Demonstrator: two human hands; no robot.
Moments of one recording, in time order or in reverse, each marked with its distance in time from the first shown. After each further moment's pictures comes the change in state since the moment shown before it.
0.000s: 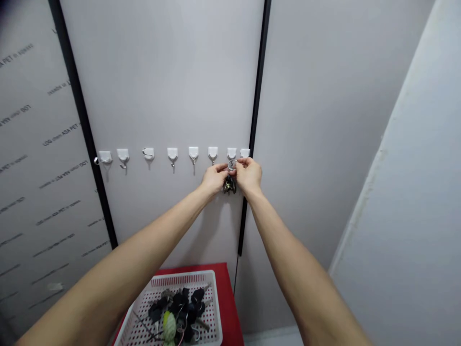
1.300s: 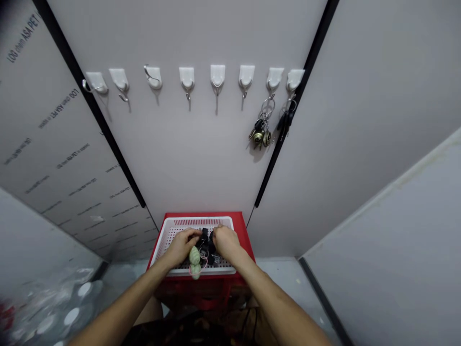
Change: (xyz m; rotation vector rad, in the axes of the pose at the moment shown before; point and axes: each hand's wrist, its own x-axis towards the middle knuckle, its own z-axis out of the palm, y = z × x) left_hand -0.230 -0.183 -0.125 0.581 -0.288 -0.331; right_hand -0.237 0.144 0.009 -1.112 -1.113 0.030
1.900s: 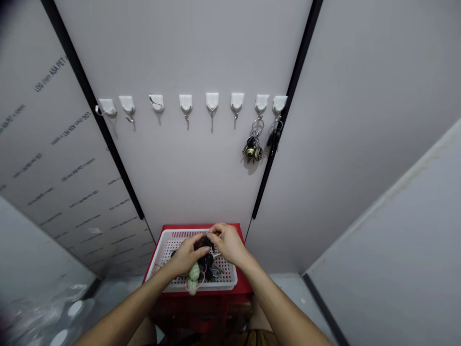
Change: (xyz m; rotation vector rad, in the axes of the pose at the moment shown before) left_hand 0.008 0.042 0.001 -0.398 -0.119 0.133; right_hand -0.013 0.001 -0.055 0.732 0.195 -0.096
